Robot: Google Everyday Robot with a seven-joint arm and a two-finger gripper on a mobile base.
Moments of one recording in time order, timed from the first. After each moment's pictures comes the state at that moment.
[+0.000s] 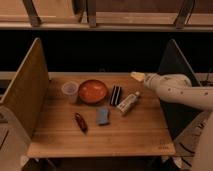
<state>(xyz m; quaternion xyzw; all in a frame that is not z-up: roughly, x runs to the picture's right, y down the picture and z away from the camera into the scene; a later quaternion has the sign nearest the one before) 0.218 -0.041 0.810 -0.05 -0.12 0.85 0.51</state>
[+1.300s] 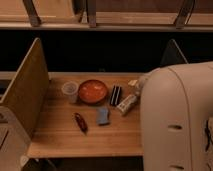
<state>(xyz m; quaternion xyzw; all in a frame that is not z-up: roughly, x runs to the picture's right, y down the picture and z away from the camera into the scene) 0.216 0.019 0.901 -0.05 0.09 0.90 0.42</state>
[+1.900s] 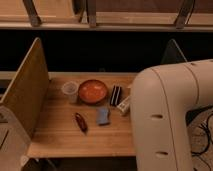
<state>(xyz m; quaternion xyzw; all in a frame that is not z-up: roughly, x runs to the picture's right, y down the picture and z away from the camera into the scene) 0.211 0.044 0.927 -0.05 0.14 0.91 0.38</state>
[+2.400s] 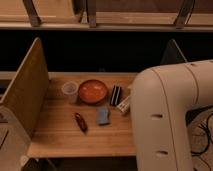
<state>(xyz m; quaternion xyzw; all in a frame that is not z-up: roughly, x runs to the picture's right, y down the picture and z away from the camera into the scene) 0.213 0.051 0.934 -0.06 0.15 0.91 0.38</state>
